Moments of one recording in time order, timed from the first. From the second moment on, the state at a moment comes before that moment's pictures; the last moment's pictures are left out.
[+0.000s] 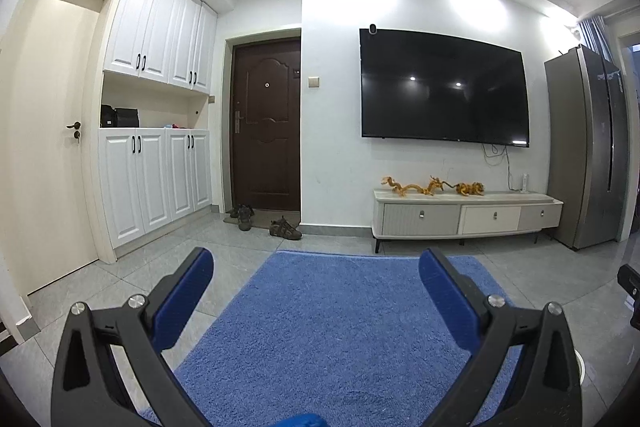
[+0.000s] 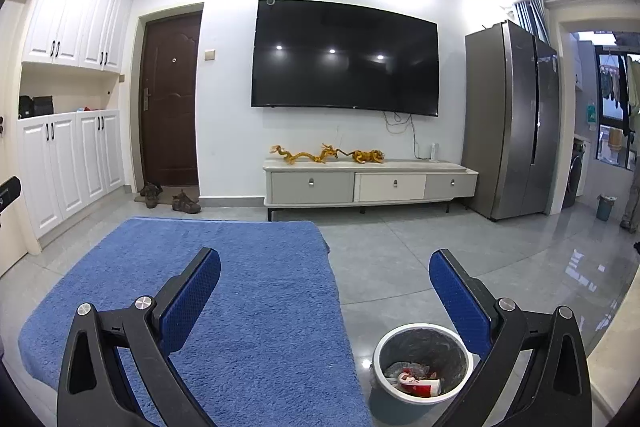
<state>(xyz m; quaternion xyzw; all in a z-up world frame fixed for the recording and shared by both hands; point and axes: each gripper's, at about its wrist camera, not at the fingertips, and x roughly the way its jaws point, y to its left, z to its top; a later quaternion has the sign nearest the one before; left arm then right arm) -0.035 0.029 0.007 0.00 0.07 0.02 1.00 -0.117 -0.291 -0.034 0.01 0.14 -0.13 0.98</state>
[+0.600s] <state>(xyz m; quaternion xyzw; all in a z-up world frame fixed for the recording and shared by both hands) -0.034 0.035 0.008 0.00 0.06 0.02 1.00 -0.120 -0.295 -0.037 0.01 0.14 -0.13 0.98</state>
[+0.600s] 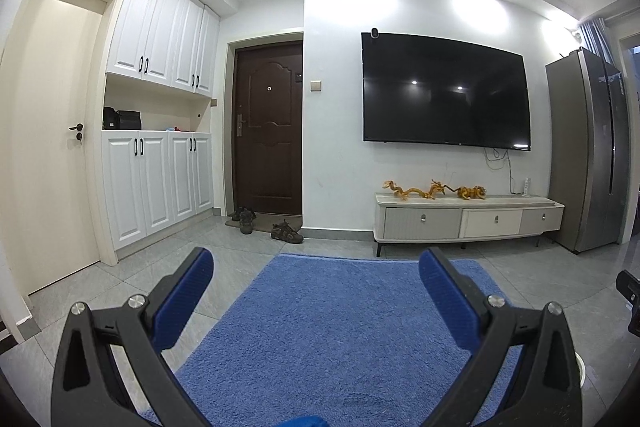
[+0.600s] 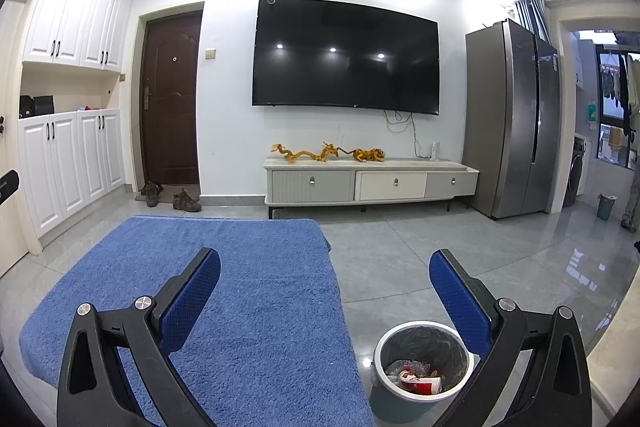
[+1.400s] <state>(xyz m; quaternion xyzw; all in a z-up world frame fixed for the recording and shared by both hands) -0.037 0.026 0.007 0.02 0.07 0.00 1.00 -0.116 -0.292 -0.039 0.00 0.14 -0.13 0.98</state>
